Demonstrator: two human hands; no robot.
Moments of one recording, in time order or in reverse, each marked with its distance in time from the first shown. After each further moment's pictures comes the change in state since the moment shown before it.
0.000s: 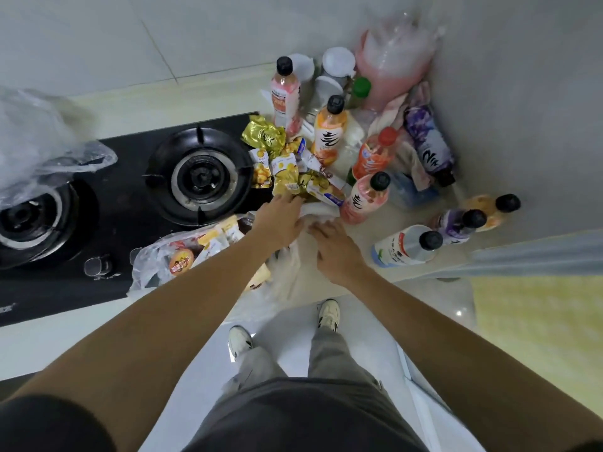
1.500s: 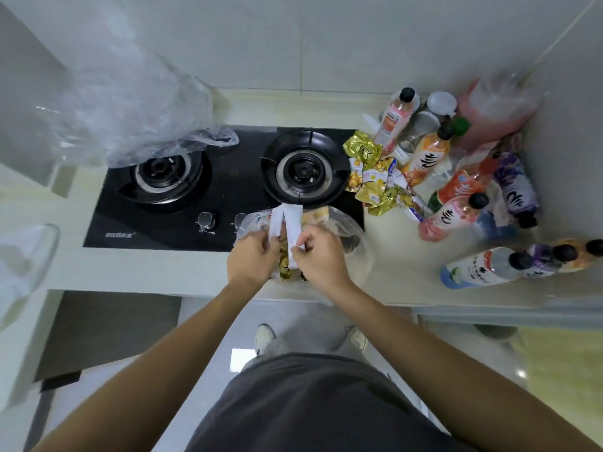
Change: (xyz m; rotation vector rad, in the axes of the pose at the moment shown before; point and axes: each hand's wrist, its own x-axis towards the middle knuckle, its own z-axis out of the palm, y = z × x) left_hand -0.235 -0.107 0.015 -0.503 0.459 -0.699; right_hand -0.035 -0.233 0.000 0.579 0.289 -0.088
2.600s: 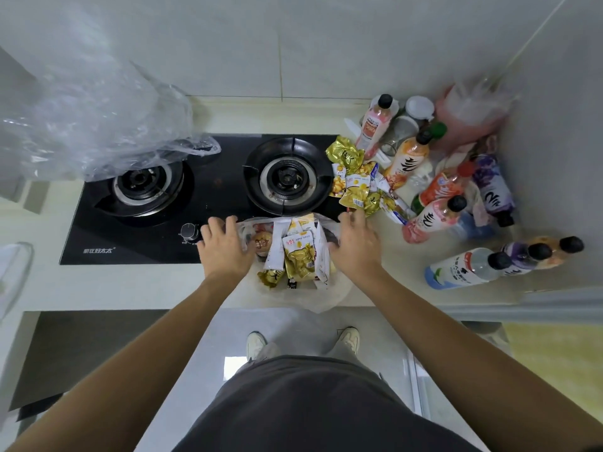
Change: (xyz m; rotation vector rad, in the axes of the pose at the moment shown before) left_hand 0.038 -0.014 0.001 0.355 0.080 0.029; right_hand 0.038 0.060 -0.064 -0.720 0.027 0.062
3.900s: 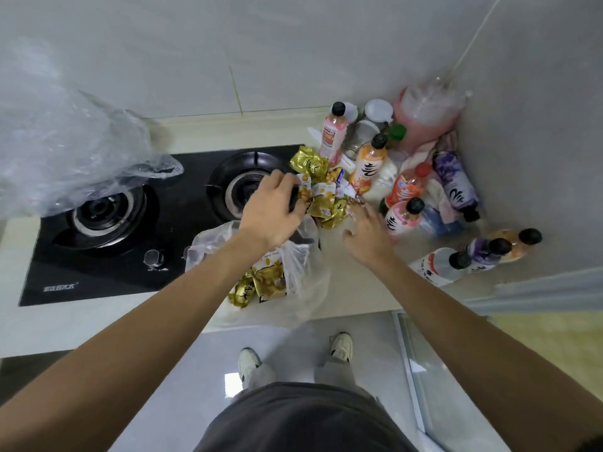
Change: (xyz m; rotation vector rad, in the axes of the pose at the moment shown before) left_hand 0.036 0.175 -0.066 -0.310 -0.031 0.593; right_hand 0.039 0.099 -0.023 0.230 -0.082 0.177
